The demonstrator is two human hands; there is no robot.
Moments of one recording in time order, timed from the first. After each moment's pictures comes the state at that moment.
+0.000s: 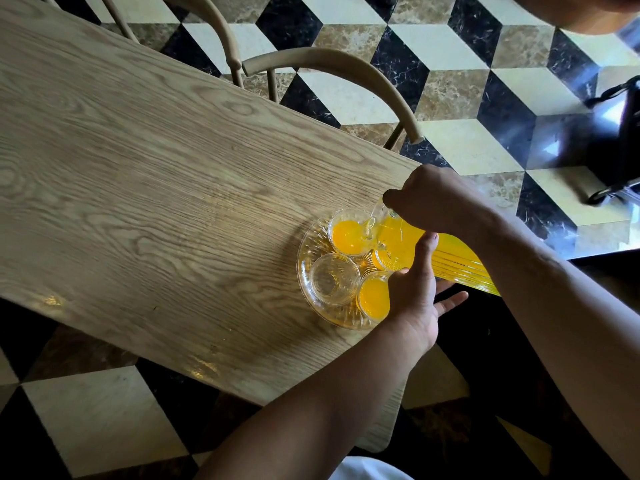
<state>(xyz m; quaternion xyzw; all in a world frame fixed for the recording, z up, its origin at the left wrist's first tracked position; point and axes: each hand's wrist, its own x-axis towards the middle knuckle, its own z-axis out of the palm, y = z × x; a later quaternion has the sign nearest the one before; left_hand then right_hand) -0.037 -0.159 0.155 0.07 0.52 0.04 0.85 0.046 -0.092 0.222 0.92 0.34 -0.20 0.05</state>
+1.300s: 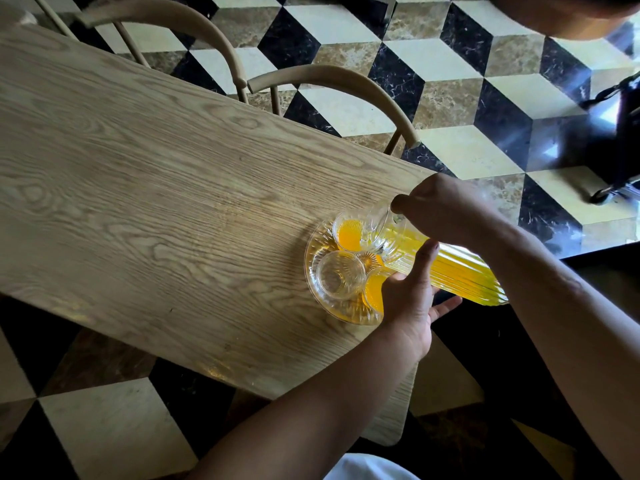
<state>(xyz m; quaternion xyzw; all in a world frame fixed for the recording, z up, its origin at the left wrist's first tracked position) -0.067 -0.166 0.168 0.13 0.48 0.07 0.86 0.023 -0.122 0.249 0.91 0.31 -0.25 -0.06</state>
